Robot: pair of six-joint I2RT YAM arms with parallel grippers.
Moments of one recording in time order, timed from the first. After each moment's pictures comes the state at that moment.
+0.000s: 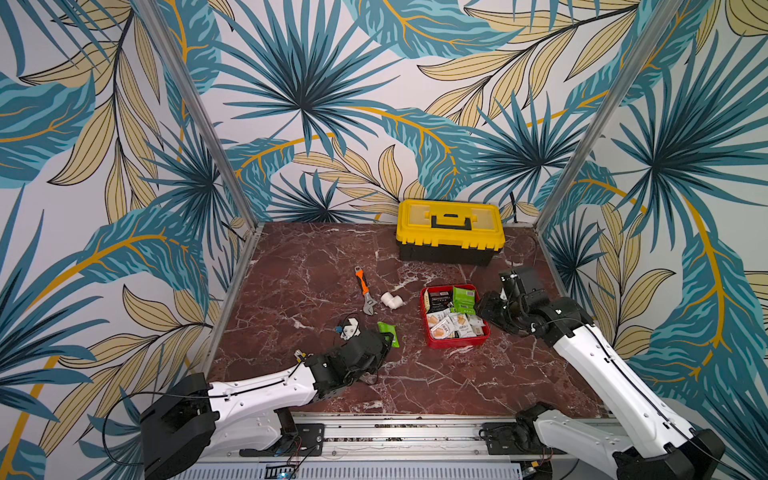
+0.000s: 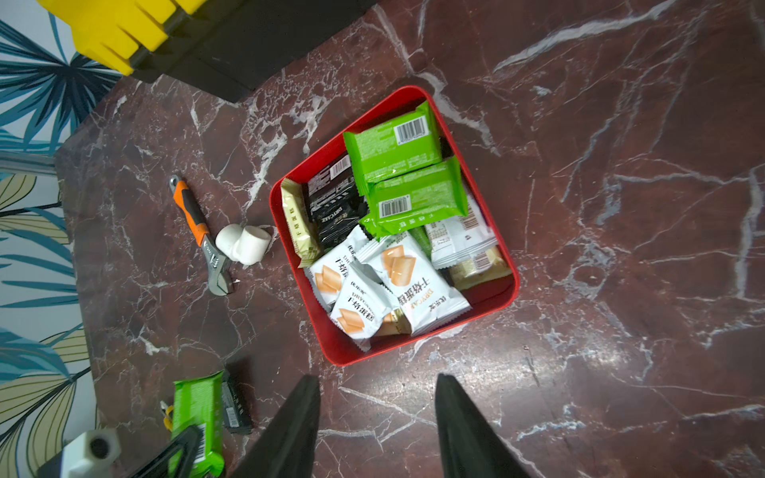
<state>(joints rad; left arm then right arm) -1.01 1.13 0.46 0.08 -0.30 -1.77 0.35 1.08 1.06 -0.93 0.02 0.82</state>
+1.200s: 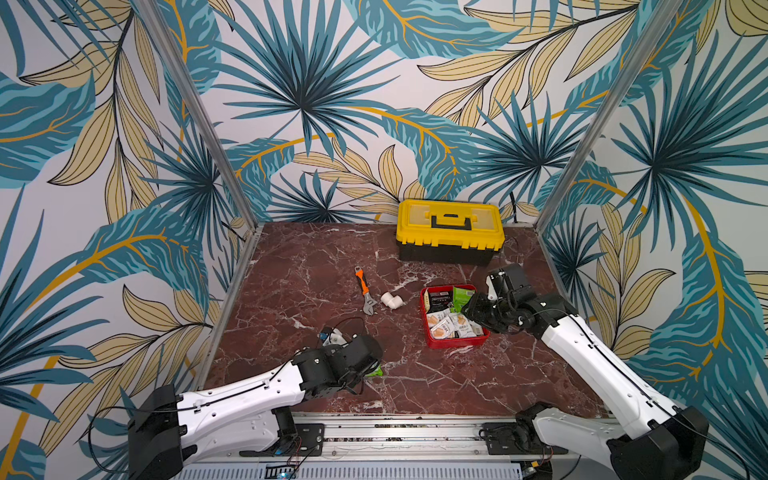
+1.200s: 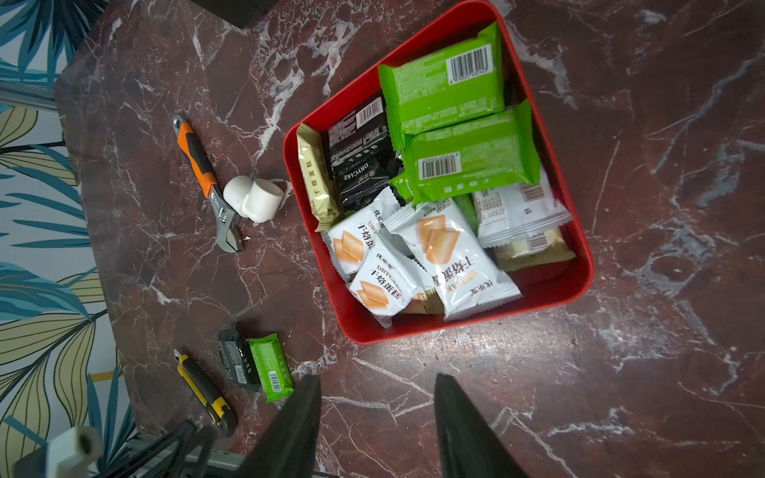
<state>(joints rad) -1.05 1.04 0.69 -0.60 -0.36 -1.78 0.37 1.16 1.04 -0.89 -0.09 0.78</state>
